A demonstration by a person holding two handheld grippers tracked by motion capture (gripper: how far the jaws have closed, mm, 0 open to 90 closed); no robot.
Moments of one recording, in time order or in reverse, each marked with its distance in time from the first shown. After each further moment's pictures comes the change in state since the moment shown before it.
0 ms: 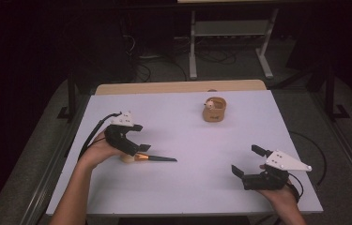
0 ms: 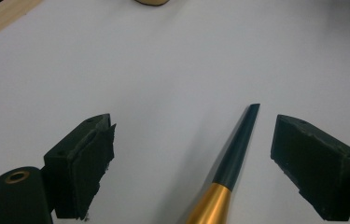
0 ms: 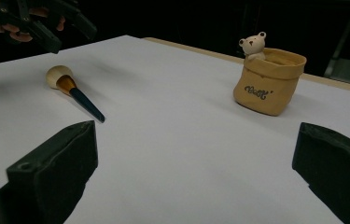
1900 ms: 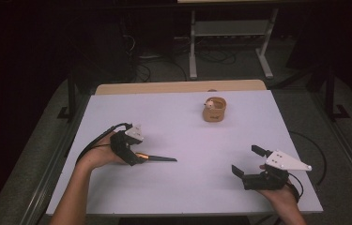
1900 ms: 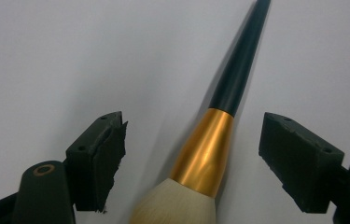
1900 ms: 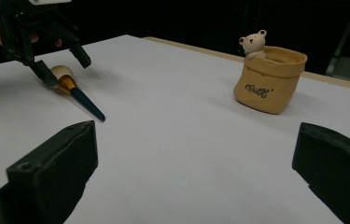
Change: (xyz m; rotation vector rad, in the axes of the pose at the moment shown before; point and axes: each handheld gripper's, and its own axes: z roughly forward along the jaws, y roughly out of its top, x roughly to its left) left arm -0.010 -0.011 0.024 0.339 -0.009 0.132; right arm -0.001 -0.001 0.000 0.003 0.005 0.009
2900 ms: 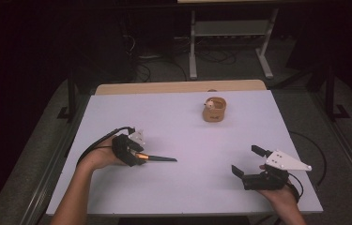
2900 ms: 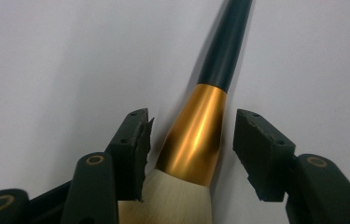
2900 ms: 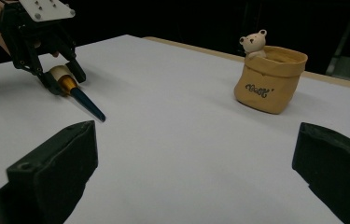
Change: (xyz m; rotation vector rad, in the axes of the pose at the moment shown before) left arm -0.002 -0.005 0.011 0.073 -0.047 0.034; right arm 0.000 0.000 0.000 -0.001 0.000 0.000
